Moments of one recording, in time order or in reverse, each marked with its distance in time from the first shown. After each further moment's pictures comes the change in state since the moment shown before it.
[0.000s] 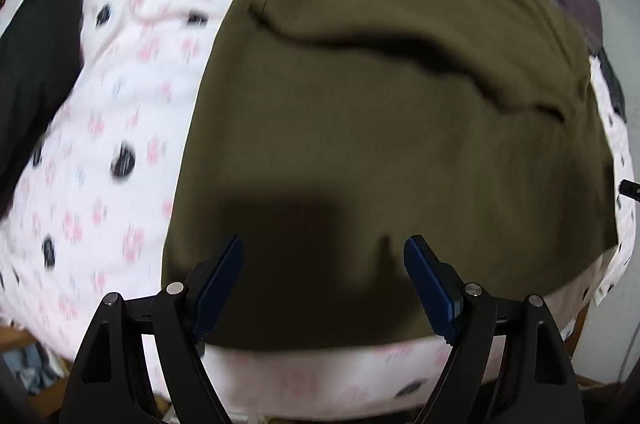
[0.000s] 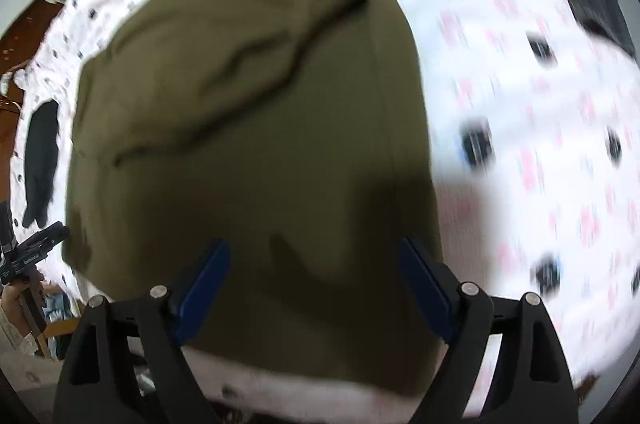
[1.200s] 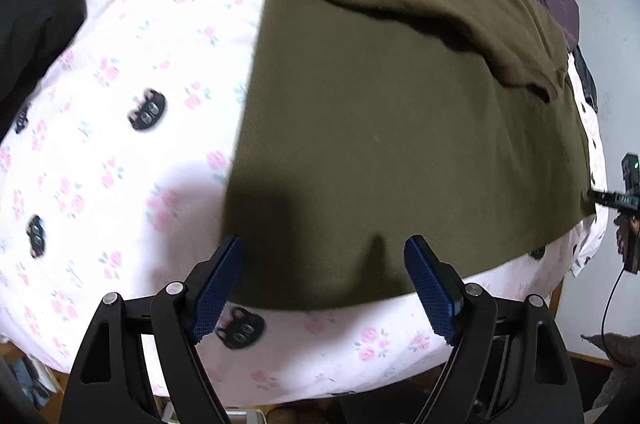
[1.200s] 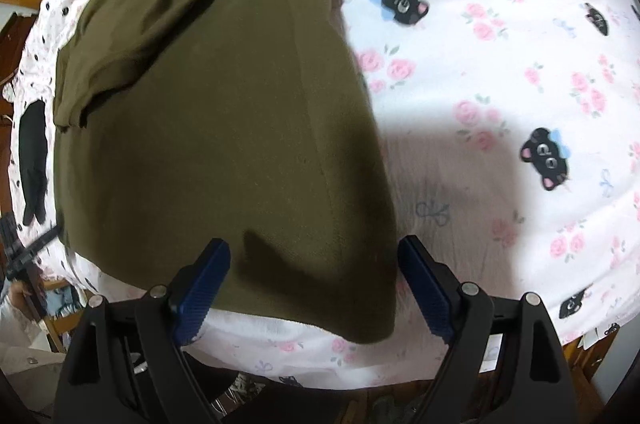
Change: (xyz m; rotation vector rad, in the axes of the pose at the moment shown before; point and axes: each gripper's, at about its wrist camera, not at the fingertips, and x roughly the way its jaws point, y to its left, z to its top) left arm -0.006 0.040 0.003 -0.013 -0.018 -0.157; right arm 0.037 -0.055 -0.040 0.070 0.108 0.043
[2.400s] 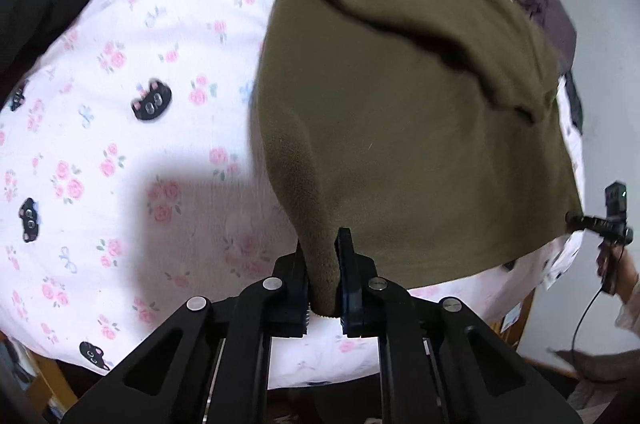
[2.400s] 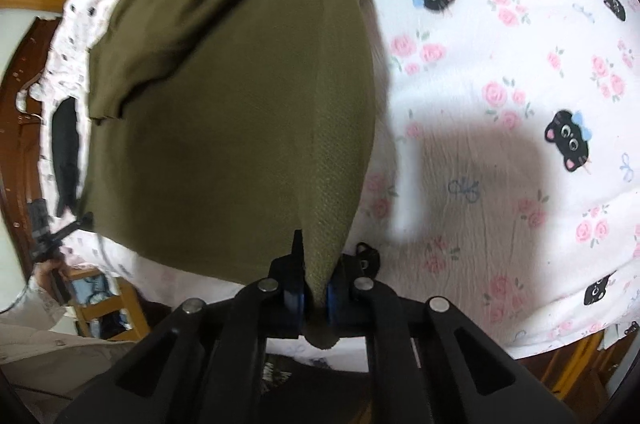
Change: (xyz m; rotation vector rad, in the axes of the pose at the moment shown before) left arm -0.025 0.003 -0.020 -0.087 0.018 -0.109; right arm -0.021 0.004 -0.002 0.017 0.000 0.179
